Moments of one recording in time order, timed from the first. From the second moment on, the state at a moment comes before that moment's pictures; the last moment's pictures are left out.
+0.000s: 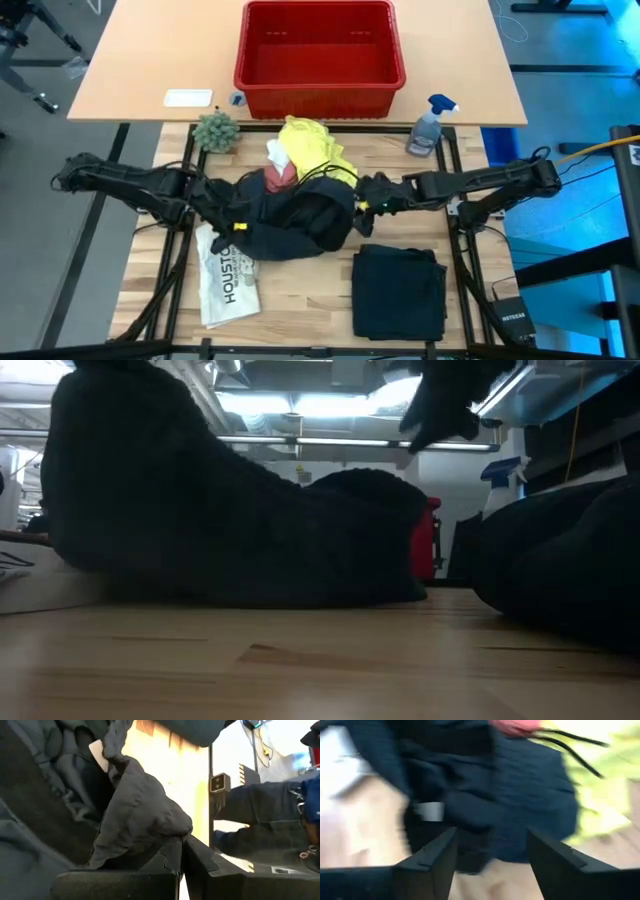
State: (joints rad) left arm -0.16 0.96 0.84 -0.65 0.29 -0.56; right arm 0.11 1.36 1.08 -0.58 0.21 0.53
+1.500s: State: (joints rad) left arm -0.18 0.63 1.12 -0.47 -0.36 -0.13; right arm -0.17 1.45 1.78 -0.74 0.24 0.16
